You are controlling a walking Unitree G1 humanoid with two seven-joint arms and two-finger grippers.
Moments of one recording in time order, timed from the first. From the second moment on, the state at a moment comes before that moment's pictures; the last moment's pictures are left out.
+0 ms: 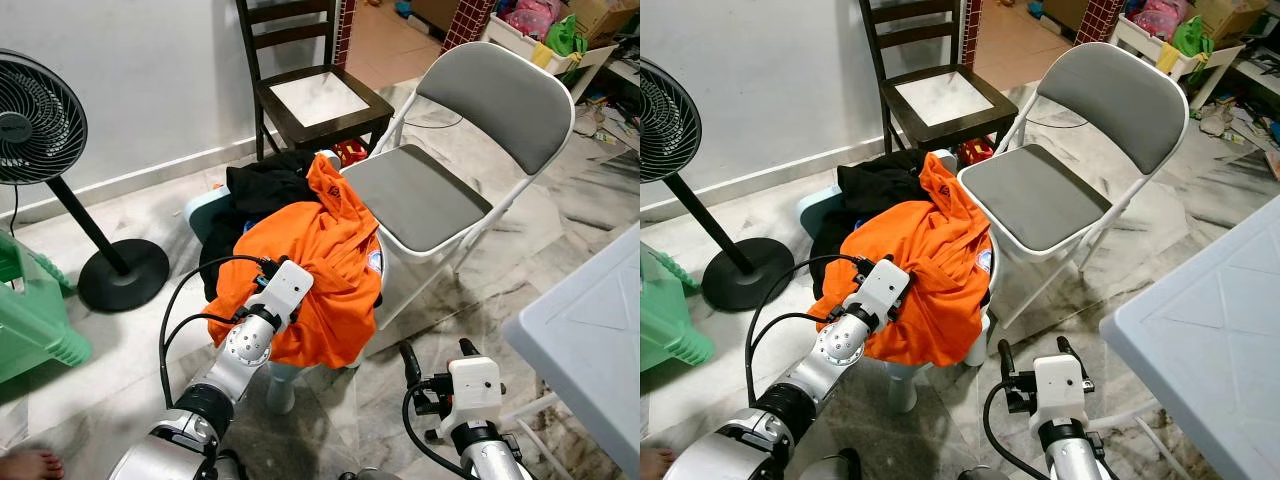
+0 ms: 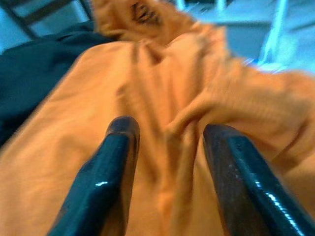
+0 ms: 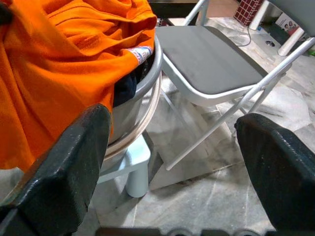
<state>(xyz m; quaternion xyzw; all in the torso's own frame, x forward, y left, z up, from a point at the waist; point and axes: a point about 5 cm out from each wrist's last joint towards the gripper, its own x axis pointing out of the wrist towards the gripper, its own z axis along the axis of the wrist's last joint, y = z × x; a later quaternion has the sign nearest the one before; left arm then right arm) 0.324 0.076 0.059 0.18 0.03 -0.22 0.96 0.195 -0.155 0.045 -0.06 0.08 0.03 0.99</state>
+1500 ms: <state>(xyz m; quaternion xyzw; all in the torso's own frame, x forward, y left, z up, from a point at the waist) 0.315 0.071 0.047 0.17 0.07 -0.25 0.95 0.198 -0.153 0.045 -0.06 0.07 0.04 1.00</state>
